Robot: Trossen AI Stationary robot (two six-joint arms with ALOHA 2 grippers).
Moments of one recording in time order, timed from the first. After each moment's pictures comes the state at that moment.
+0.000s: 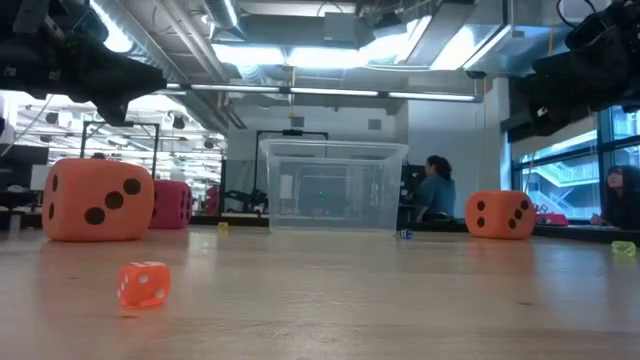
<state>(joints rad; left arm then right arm) -0.17 0.07 0.01 0.08 -0.40 -0.20 0.10 0.00 0.04 -0.03 -0.02 0.23</state>
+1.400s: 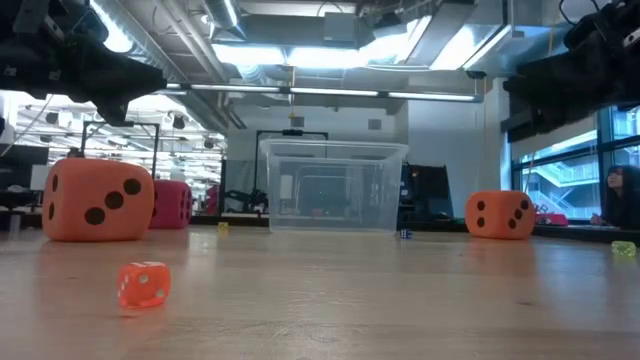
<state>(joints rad) -0.17 0.07 0.01 0.08 -0.40 -0.20 0.09 0.00 0.04 0.01 0.12 0.17</state>
